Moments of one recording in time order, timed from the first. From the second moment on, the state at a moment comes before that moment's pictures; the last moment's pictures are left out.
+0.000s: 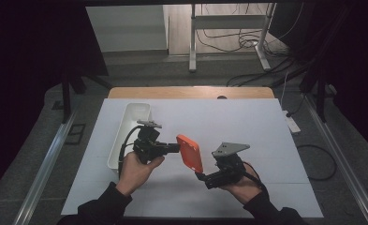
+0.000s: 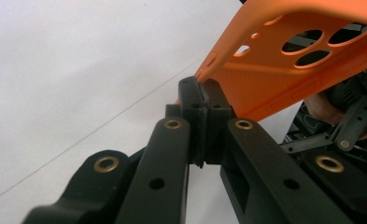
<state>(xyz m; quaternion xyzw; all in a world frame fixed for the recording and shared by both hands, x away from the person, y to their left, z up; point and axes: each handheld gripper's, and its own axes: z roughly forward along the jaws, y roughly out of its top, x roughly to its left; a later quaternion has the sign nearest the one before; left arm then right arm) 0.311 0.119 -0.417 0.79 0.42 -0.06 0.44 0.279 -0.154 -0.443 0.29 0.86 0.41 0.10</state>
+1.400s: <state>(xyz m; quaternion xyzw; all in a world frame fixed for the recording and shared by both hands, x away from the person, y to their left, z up) 0.340 0.158 -0.413 0.78 0.44 -0.06 0.43 0.262 -0.203 -0.444 0.33 0.85 0.38 0.12</state>
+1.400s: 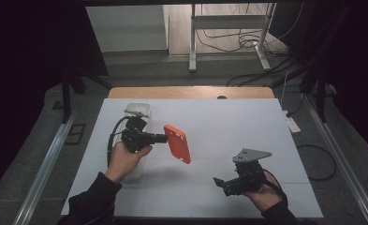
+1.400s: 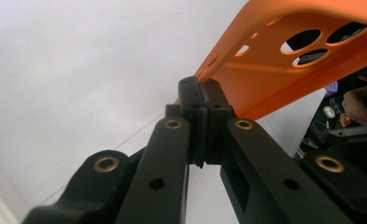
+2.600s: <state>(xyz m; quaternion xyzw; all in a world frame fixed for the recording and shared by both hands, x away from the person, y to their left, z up) 0.361 0.196 -0.392 0.77 0.47 -0.05 0.43 0.246 -0.265 -0.448 0.40 0.83 0.35 0.16</state>
